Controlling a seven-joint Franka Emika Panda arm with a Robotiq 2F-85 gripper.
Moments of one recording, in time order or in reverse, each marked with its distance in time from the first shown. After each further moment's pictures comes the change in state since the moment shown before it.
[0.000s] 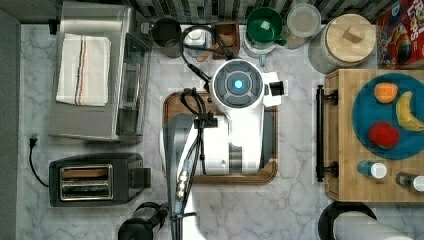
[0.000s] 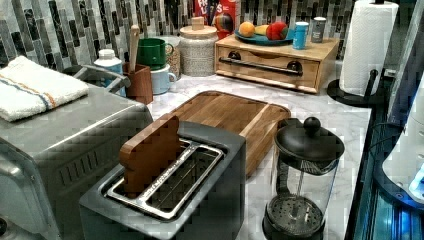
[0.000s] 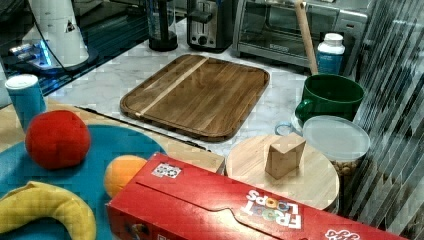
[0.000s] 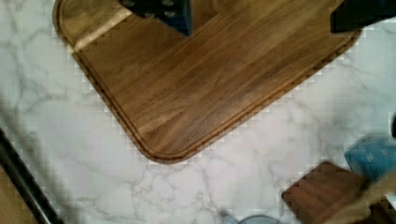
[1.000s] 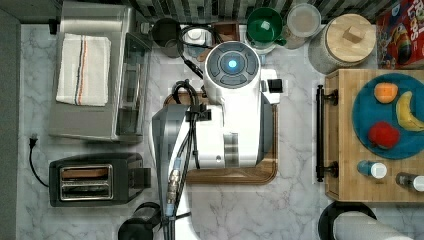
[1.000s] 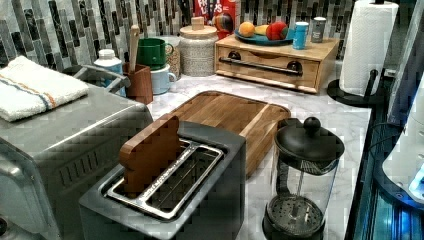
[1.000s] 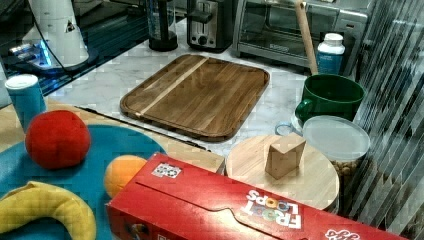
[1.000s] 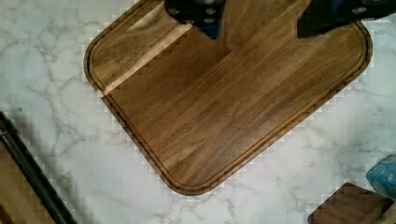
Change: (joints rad) arm -0.038 0.023 0.060 0.145 -0.001 -0.237 0.112
